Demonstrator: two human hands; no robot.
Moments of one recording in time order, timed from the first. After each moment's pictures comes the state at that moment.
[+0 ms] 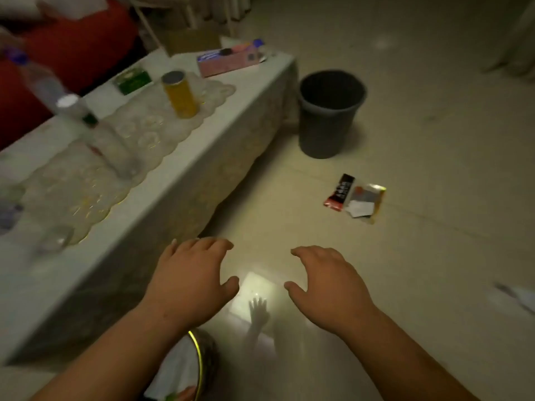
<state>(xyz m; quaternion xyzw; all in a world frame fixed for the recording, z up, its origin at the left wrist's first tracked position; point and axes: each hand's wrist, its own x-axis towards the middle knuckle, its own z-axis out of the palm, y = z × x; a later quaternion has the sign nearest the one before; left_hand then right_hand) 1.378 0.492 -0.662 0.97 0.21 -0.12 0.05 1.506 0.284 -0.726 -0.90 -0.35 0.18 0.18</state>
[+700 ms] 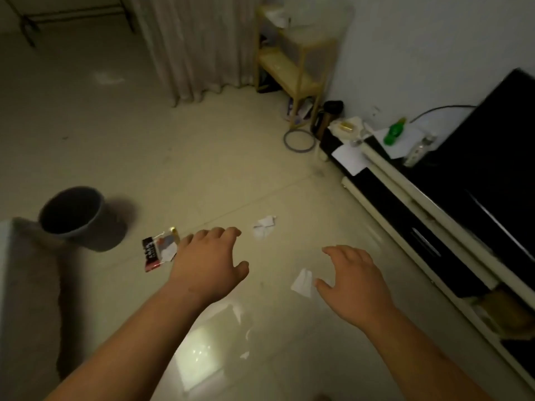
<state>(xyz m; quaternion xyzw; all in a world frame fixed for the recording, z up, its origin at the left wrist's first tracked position) 1.506 0.084 -0.296 0.96 -0.27 -0.12 0.05 1.360 -0.162 -0.331 -0.96 0.20 0.07 0.17</state>
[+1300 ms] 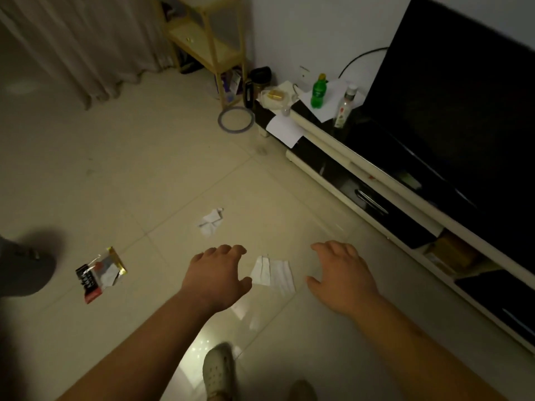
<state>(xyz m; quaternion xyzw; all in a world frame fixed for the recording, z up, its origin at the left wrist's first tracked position) 1.455 -0.153 -0.406 0.90 -0.37 -0.23 0.00 1.282 -0.362 -0.416 -0.93 0.29 0.13 0.18</state>
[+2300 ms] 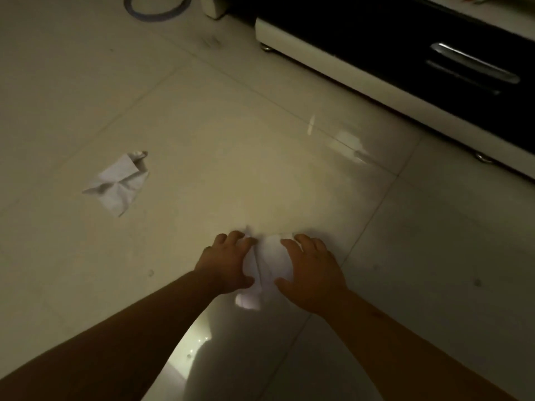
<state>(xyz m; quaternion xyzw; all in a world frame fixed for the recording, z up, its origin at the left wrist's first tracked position) 1.538 -0.268 -1.090 0.82 -0.49 -0.30 -0.05 1.352 -0.396 -1.077 -0.92 0.30 0.11 0.21</state>
